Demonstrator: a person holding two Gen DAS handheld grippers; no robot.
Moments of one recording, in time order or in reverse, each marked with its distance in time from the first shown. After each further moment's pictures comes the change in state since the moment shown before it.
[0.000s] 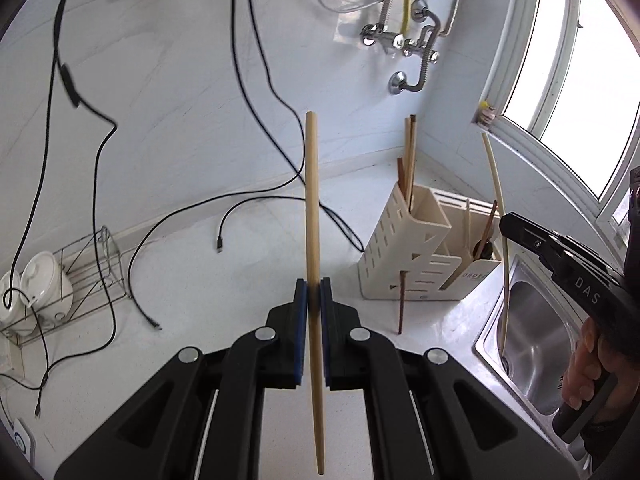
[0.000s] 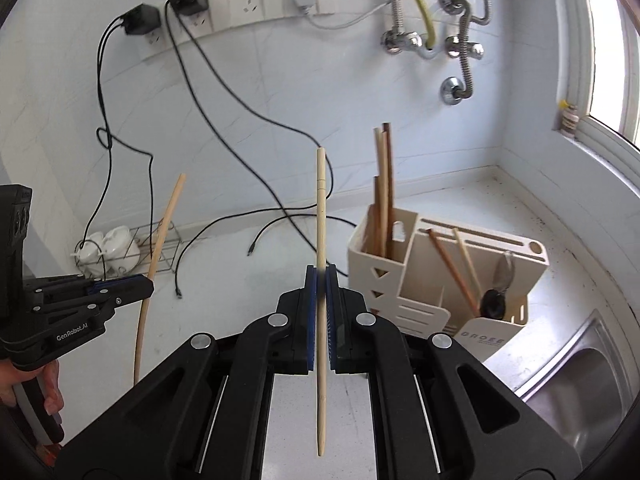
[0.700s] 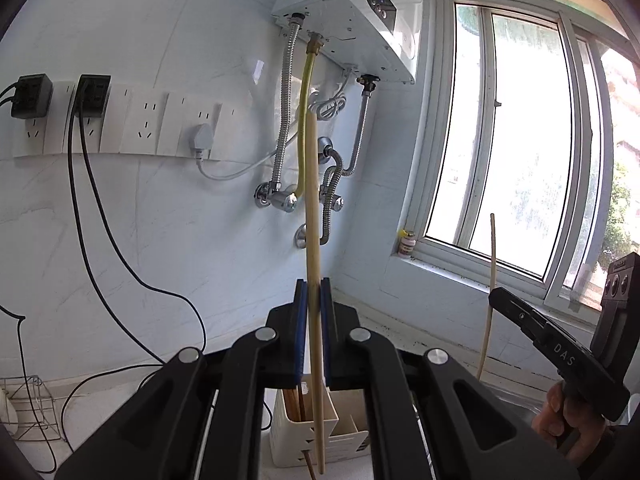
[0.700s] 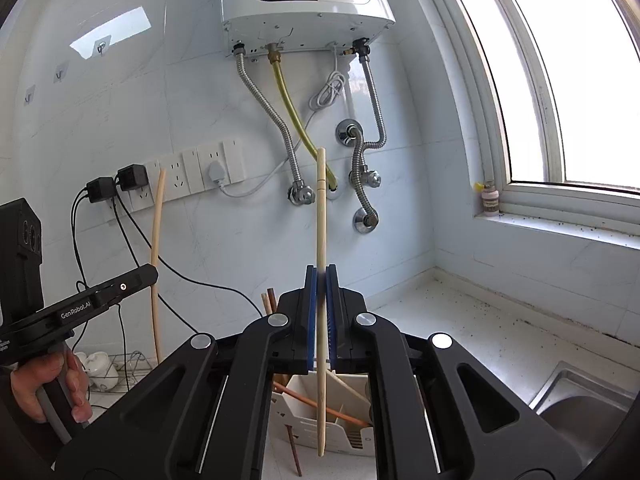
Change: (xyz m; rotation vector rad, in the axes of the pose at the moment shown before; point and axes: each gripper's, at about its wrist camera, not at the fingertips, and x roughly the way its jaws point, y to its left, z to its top) left arm -0.017 -0.089 0.082 0.082 -0.491 -0.188; right arm -0.082 -0.112 0.026 0.134 -0.488 -0.066
